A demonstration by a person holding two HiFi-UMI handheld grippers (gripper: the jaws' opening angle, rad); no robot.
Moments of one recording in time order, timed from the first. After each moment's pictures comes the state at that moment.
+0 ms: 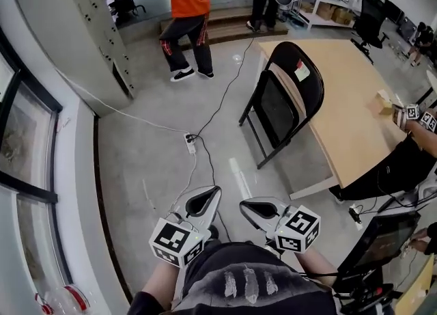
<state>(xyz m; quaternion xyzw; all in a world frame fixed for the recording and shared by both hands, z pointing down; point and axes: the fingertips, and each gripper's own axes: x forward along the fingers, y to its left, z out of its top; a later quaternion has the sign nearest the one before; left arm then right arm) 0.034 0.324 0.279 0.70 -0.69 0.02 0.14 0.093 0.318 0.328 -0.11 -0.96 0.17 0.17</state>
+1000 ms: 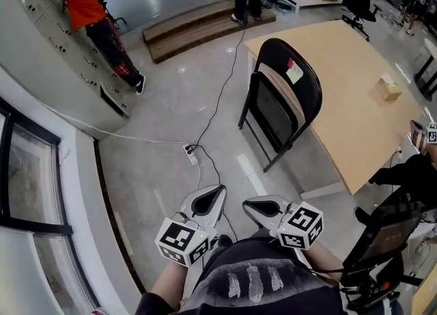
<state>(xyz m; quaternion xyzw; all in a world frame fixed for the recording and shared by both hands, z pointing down) -0.009 0.199 0.292 0.73 -0.66 0.05 0.17 0.047 0.209 0.345 -0.09 -0.96 0.20 0.16</state>
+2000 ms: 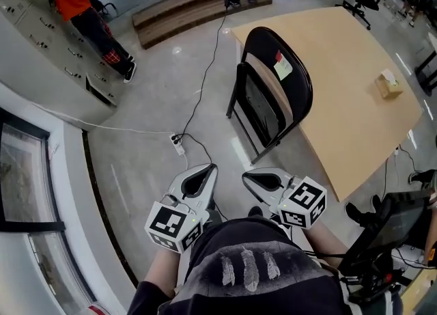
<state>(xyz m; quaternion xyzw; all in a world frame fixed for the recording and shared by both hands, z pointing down) -0.013 0.088 0.291 0.71 -0.68 0.06 0.16 0.045 0.072 0.341 -0.07 -0.97 0.18 0.16</state>
